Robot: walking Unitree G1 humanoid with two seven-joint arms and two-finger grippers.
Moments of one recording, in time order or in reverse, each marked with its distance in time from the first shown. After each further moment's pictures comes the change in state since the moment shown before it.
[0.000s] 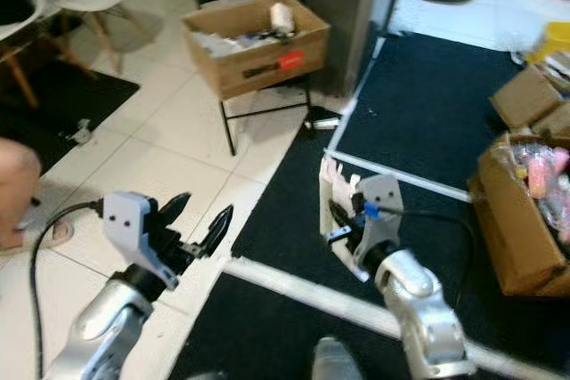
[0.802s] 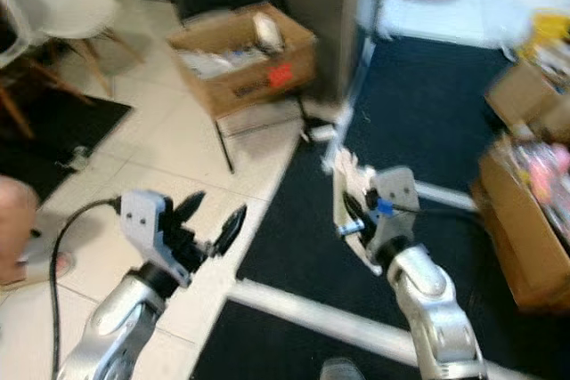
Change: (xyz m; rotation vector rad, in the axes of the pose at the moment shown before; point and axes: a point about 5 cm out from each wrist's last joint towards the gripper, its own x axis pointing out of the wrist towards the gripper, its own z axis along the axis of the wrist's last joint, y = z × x) left arm -0.003 0.005 -0.007 -0.002 0.029 0.012; right arm 0.009 0.005 0.011 -0.019 -0.099 0.008
